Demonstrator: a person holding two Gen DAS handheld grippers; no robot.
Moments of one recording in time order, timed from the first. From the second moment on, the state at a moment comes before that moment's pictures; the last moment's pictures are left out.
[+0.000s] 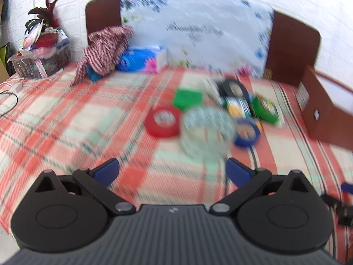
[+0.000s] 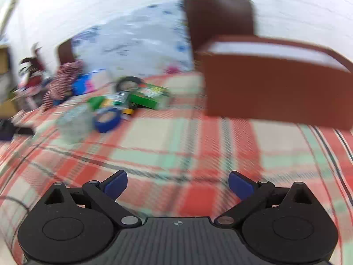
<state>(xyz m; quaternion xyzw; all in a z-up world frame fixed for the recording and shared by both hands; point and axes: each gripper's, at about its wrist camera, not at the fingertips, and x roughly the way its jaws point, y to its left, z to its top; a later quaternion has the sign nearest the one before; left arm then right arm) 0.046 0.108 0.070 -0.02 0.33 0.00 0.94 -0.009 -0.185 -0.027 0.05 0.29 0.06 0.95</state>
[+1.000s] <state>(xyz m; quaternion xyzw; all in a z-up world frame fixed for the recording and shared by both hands) 0.108 0.051 0.100 0.00 0.34 -0.14 0.93 0.060 -0.079 0.018 -0.12 0.18 0.17 0.96</state>
